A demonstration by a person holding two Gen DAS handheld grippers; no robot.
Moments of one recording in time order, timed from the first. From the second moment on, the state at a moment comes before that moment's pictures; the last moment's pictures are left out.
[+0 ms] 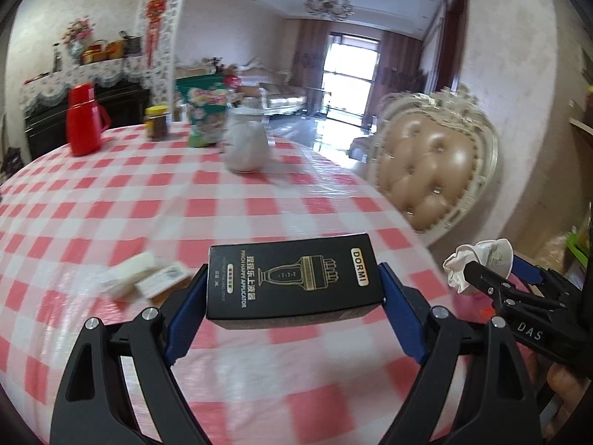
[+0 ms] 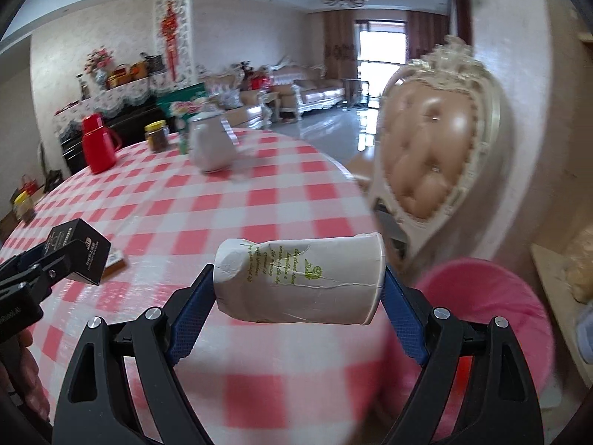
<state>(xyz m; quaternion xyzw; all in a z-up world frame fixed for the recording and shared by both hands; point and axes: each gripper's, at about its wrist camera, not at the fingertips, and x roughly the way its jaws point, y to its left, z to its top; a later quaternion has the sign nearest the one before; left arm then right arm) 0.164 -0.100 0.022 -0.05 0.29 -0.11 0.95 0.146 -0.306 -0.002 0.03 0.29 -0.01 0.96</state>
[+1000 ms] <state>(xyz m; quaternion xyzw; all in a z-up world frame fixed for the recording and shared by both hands) 0.169 -0.313 0.016 0.01 0.31 -0.27 0.91 0.112 -0.479 -0.040 0.07 0.32 -0.12 0.94</state>
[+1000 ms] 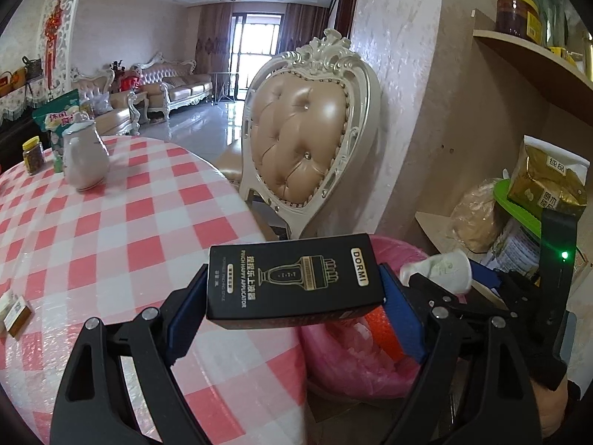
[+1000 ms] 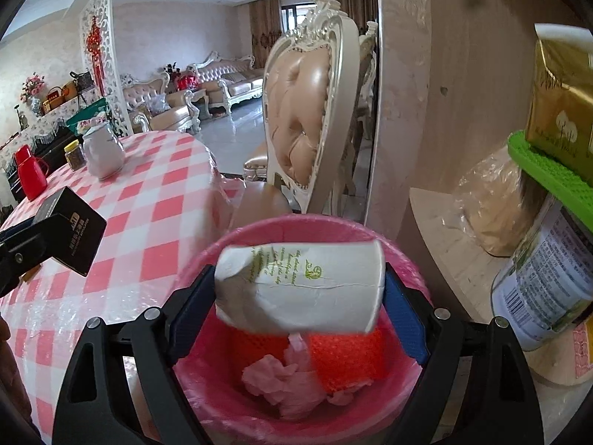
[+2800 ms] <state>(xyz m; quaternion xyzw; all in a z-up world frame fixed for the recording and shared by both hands) 0.185 -0.305 0.021 -0.02 0.32 -0.29 0.90 0.086 -0.475 -0.041 0.07 0.33 -0.12 0.93</state>
